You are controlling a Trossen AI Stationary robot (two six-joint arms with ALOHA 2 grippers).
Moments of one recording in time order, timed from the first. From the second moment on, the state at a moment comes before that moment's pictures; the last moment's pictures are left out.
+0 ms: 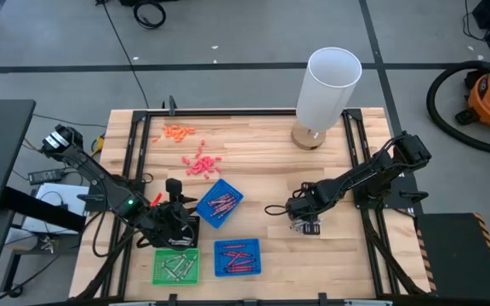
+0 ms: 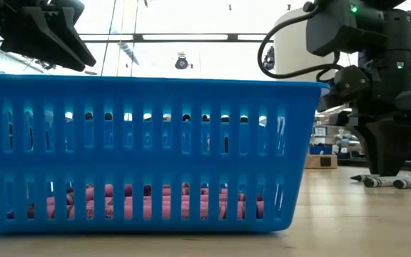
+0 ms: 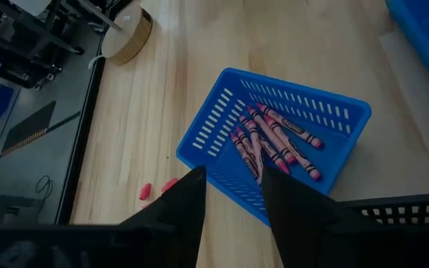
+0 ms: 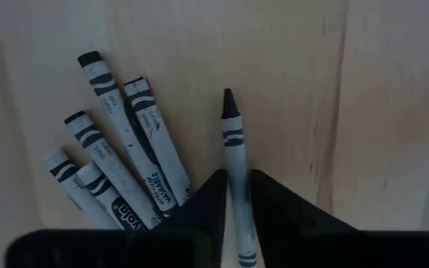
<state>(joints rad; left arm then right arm) -0.71 1.19 0.74 -0.57 -0.87 -0.19 0.30 1.63 0.80 -0.68 0.07 0.37</state>
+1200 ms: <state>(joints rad) -0.71 1.19 0.74 -0.56 -0.86 -0.31 0.29 1.64 1.01 -0.43 0.19 0.17</state>
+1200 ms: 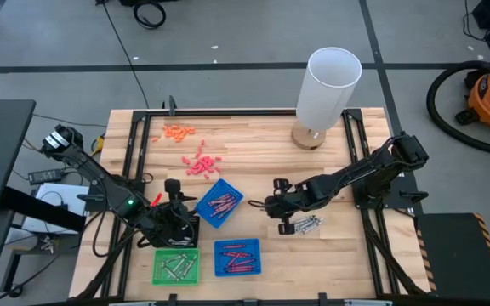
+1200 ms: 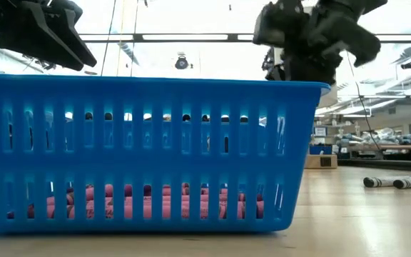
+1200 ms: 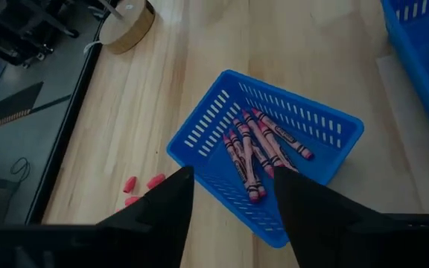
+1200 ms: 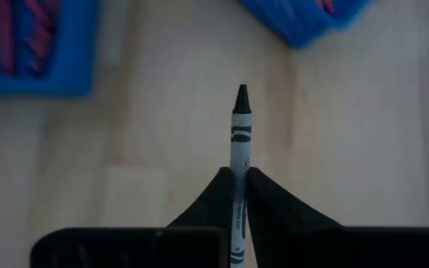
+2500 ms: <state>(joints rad) -0.36 1.19 0.74 0.27 -0.40 0.16 0.20 1.63 1.02 0.67 0.00 -0.42</state>
